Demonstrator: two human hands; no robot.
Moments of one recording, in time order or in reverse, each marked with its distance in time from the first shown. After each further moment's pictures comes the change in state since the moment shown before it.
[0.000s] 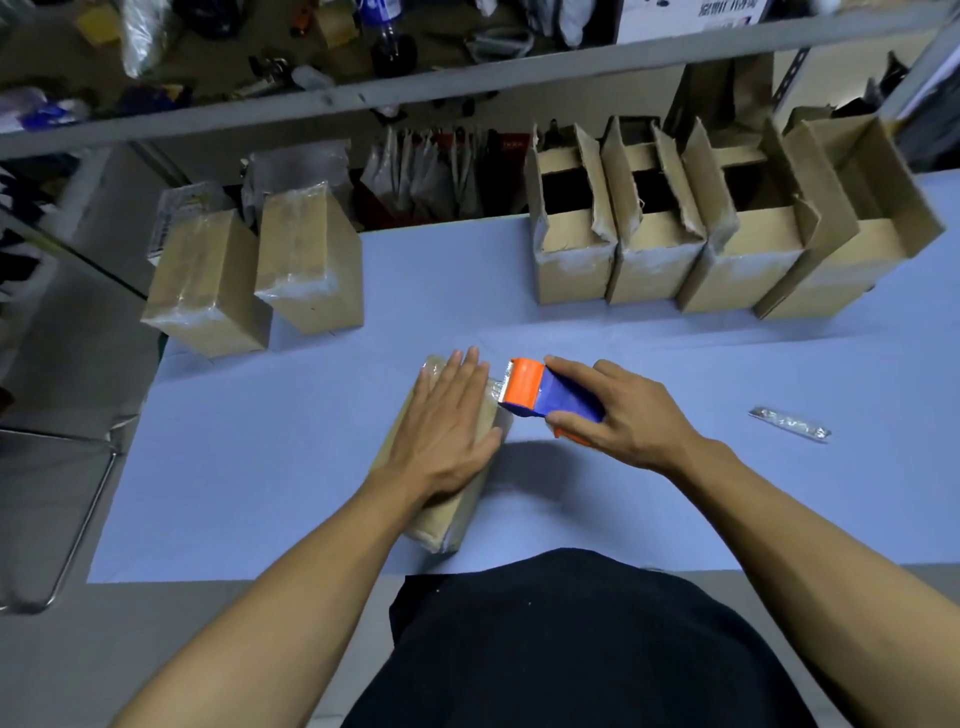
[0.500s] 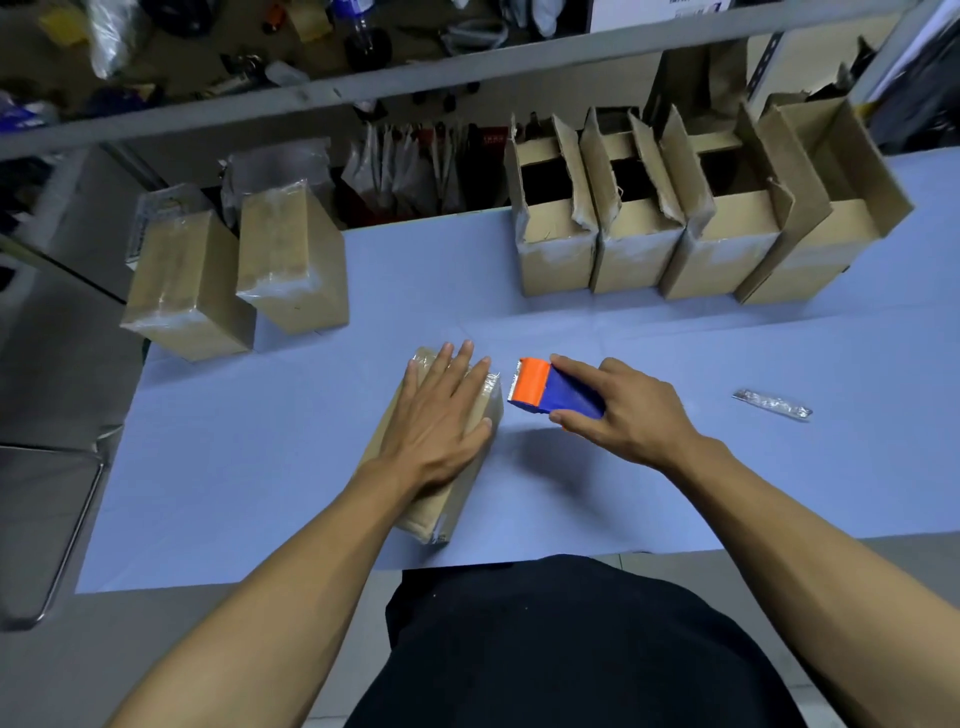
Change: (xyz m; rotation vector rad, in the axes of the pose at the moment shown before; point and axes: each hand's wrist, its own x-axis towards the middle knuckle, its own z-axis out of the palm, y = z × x) left_hand 0.002 0.002 0.003 -0.011 0.015 0.033; right_hand -0.018 -0.001 -0.005 -0.109 -0.038 0.140
